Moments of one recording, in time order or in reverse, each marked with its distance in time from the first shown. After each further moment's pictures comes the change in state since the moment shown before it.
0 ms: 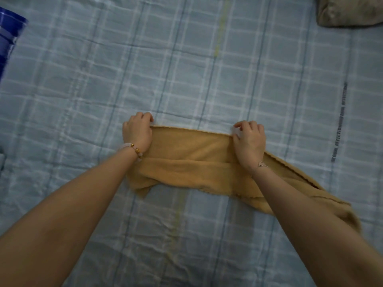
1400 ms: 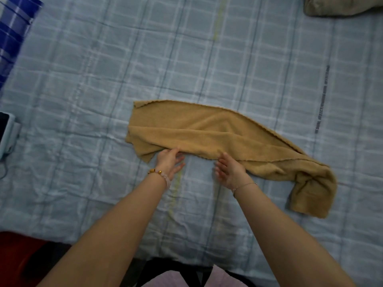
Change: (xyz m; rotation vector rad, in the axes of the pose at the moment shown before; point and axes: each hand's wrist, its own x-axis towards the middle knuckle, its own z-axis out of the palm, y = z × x) left_hand -0.160 0.062 0.032 -1.465 -0.397 -1.008; right_hand -0.146 -0.017 -0.006 1.191 -0.437 1.304
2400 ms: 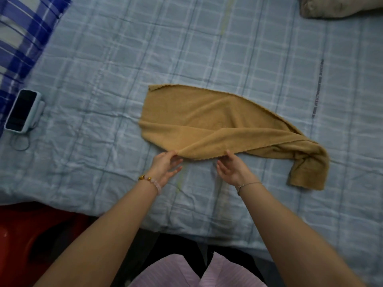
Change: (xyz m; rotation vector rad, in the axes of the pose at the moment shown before) left_hand -0.055 -0.055 -0.078 -0.046 -0.104 0.045; right_hand -0.031 0.067 -0.028 0.144 -0.172 -0.021
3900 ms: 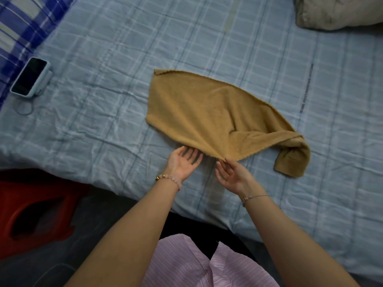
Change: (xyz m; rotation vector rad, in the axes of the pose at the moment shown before) left_hand -0.057 -0.074 0.024 -0.709 -0.268 -0.142; right_hand -0.070 0.050 -0.059 0.032 -0.066 -0.020
